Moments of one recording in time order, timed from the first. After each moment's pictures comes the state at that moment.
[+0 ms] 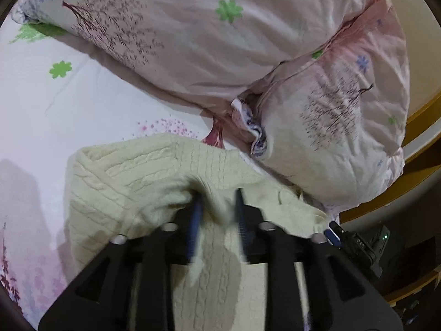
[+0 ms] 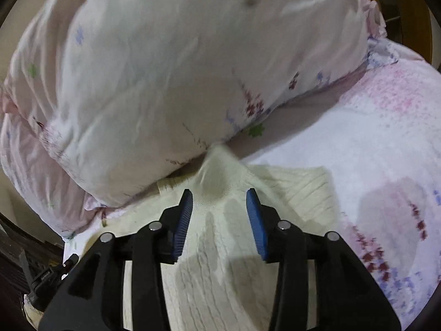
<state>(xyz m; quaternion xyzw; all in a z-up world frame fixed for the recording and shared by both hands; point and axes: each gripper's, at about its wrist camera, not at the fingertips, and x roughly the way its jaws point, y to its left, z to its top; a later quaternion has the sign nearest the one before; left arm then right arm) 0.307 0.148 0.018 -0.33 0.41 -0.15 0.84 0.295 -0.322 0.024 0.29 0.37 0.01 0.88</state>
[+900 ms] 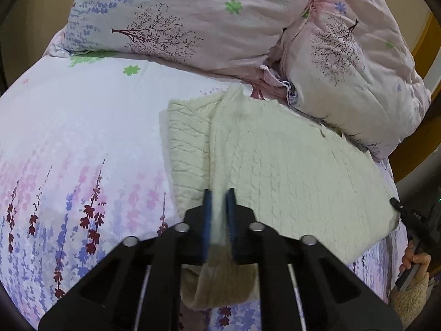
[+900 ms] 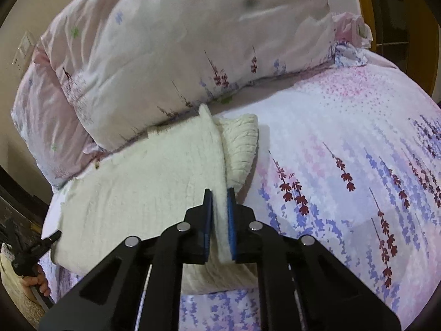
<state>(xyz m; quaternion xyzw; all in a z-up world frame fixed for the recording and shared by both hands) 0.221 0.158 0.008 -0.15 0.43 -0.07 0.89 0.198 -0.344 0.016 0.21 0.38 0.03 0.90</state>
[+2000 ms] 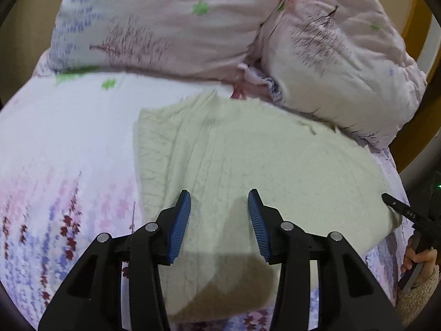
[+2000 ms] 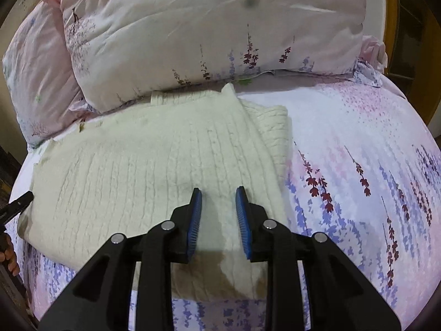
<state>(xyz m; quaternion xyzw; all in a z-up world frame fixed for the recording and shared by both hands) 0.226 0.125 0.011 -0.12 0.41 -0.08 0.90 0.214 -0.290 0.001 0.09 0.43 0.01 0.90</state>
